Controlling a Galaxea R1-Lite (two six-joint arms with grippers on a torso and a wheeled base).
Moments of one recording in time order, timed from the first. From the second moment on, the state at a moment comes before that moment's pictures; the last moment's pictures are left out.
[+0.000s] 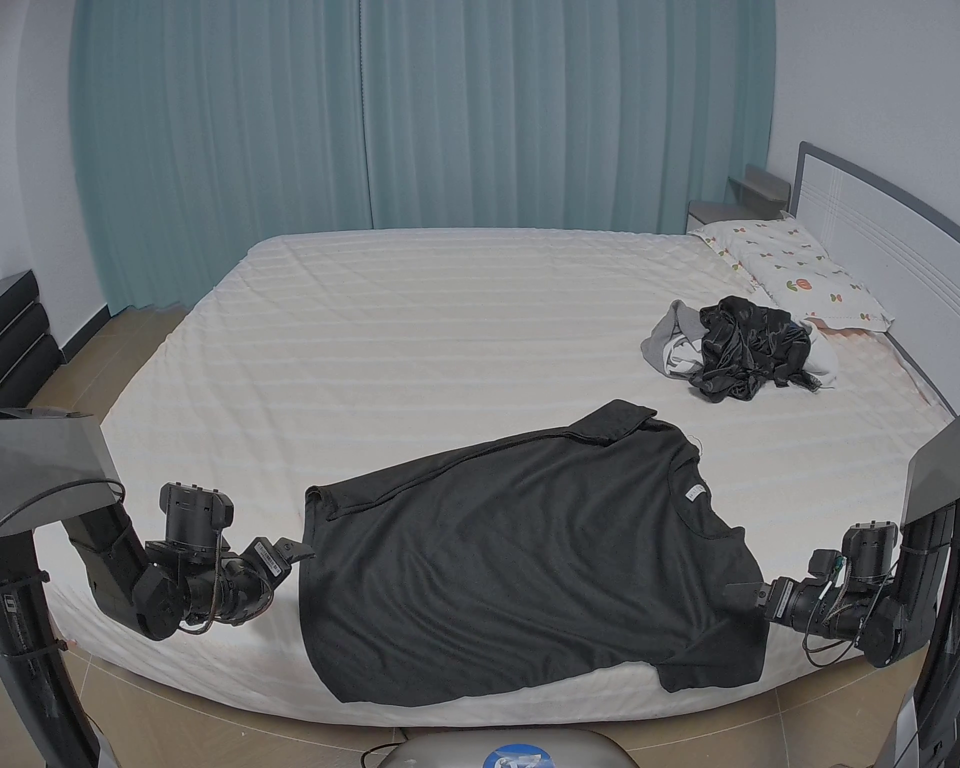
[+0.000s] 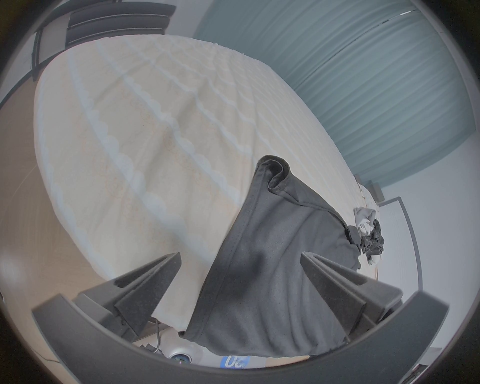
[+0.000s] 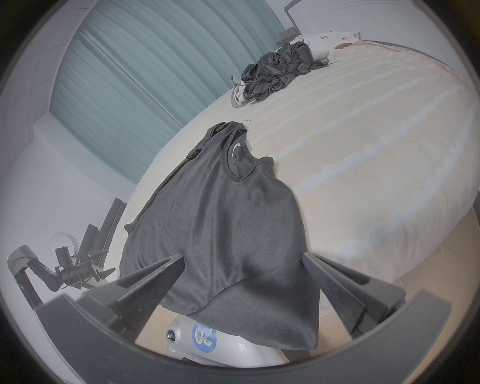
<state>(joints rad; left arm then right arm) -0.11 2.12 -0.48 -0.87 -0.10 -0.88 -0.07 2.26 -0.11 -1.46 0.38 0.41</state>
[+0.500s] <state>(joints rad) -0.14 2.10 -0.52 -0.89 -0.10 -0.94 -0.05 2.25 -0.09 -1.53 0.38 0.41</state>
